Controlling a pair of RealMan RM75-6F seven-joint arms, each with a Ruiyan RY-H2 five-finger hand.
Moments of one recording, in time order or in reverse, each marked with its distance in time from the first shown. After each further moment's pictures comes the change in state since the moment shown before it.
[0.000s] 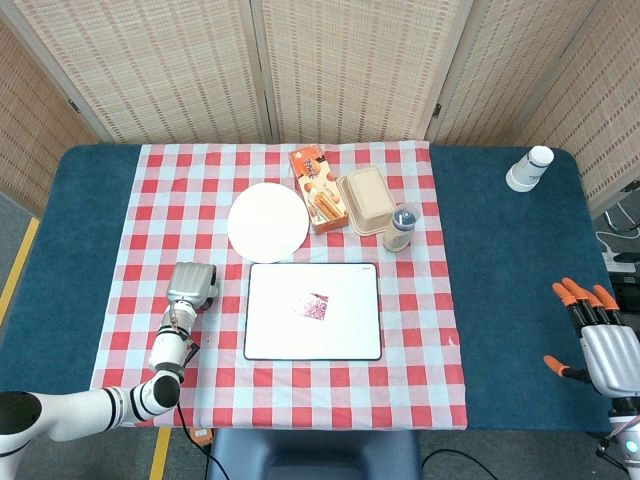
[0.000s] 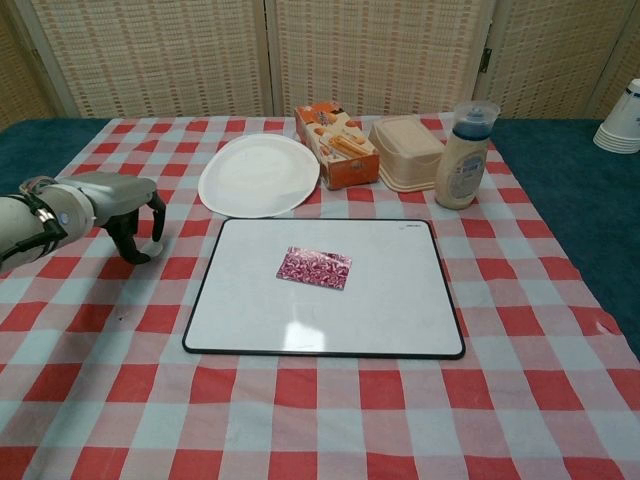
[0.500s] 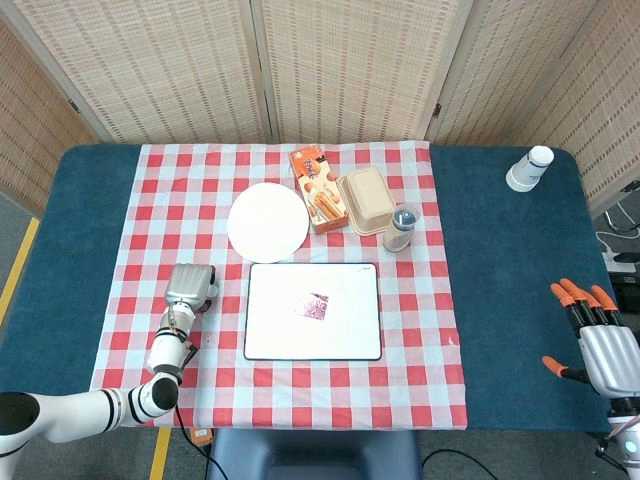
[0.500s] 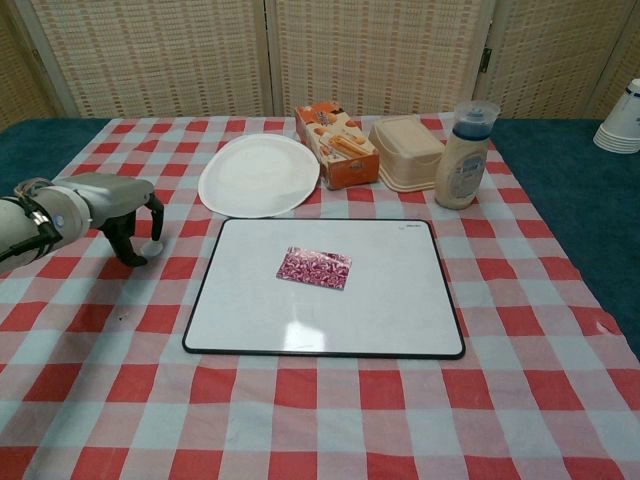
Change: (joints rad) left arm 0.005 0.008 0.010 -0.015 0.005 0.010 -0.006; right arm 0.001 0.000 -0.003 -0.001 -0.005 -0.002 -0.001
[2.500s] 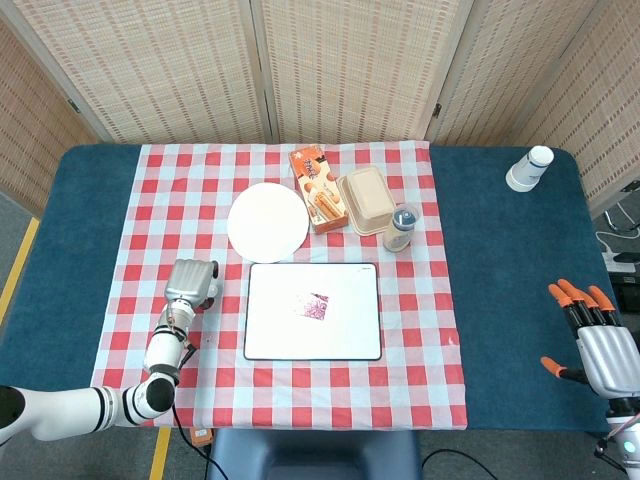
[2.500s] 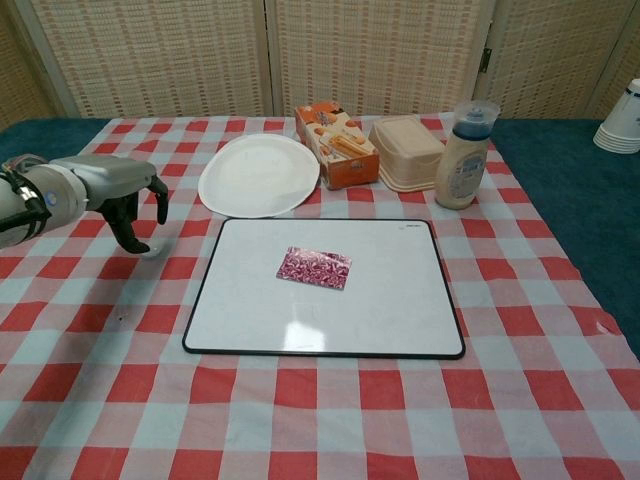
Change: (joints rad) left arm -0.033 0.076 0.009 -0.123 -0.020 0.041 -0.010; right arm 0.000 -0.001 -0.002 0.002 -0.008 0.003 0.003
